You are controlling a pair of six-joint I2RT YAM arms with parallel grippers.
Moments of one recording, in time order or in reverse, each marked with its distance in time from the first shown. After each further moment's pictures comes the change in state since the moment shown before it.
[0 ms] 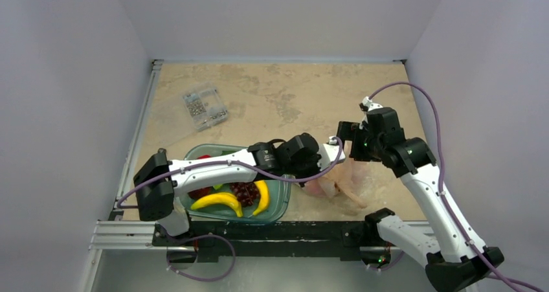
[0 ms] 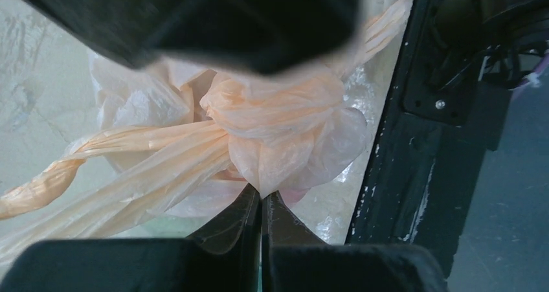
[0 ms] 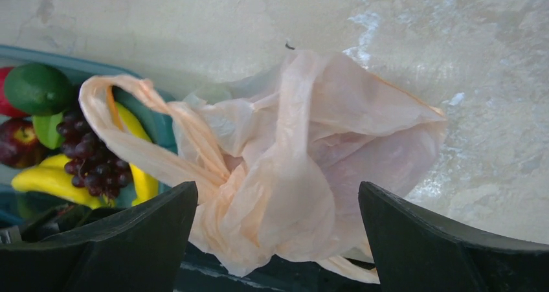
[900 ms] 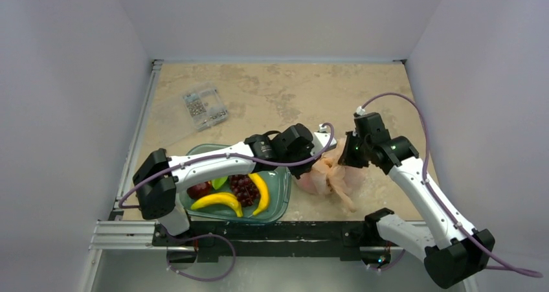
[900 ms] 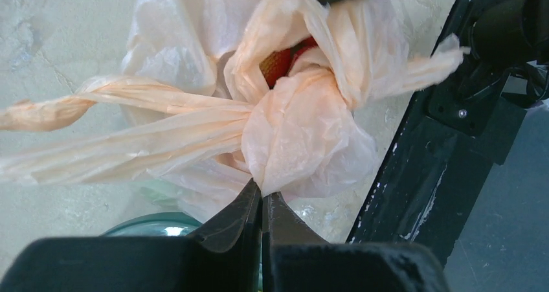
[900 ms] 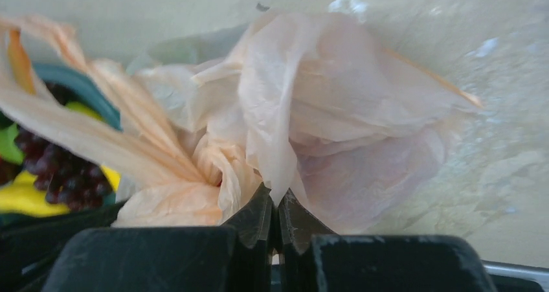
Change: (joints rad) left arm 0.090 0.002 0.011 -0.046 0.051 -0.103; right arm 0.006 0.048 -0.155 0.049 -0.077 0.092
